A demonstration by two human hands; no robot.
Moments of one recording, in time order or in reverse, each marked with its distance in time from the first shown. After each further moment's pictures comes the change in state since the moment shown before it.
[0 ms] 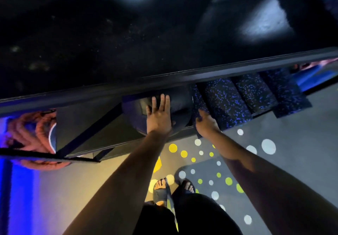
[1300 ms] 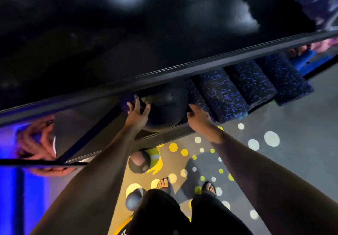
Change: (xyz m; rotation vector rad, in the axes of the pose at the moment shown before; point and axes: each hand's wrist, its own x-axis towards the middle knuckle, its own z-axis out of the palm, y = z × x) left_hand 0.015 -0.021 -0.008 -0.653 -0.069 -0.341; right_hand -0.008 0.021 -0.047 0.107 -0.040 -0.144
